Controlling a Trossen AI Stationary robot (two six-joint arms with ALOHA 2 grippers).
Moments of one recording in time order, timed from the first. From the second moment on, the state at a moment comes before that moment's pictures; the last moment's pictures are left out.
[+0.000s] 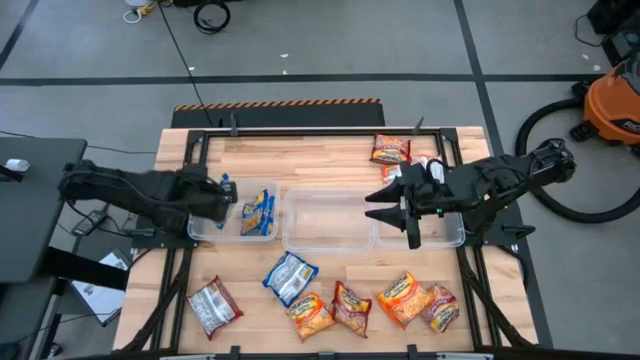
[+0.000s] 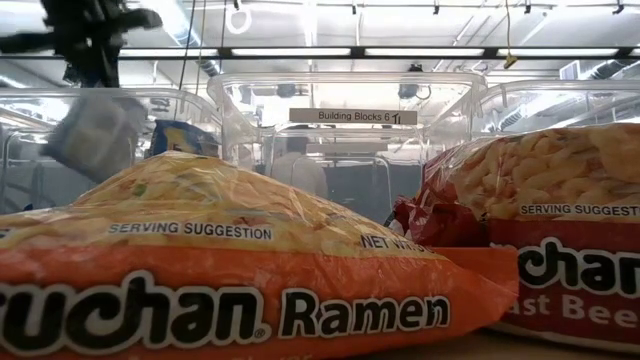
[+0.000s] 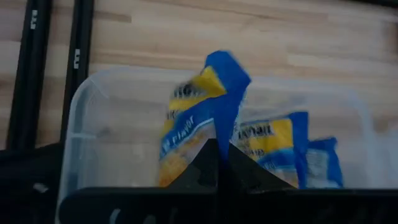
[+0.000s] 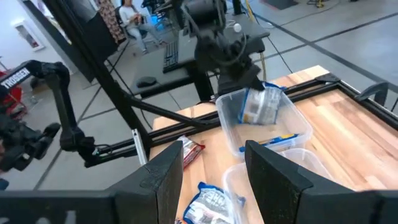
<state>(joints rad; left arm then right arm) -0.20 0.98 0.99 -1.41 -0.59 -1.79 0.42 1.21 1.47 -0.54 0.40 0.45</state>
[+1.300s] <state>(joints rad) -0.31 1.16 0.81 -1.18 -0.42 -1.93 0.34 1.27 1.47 -0.53 0.39 0.44</state>
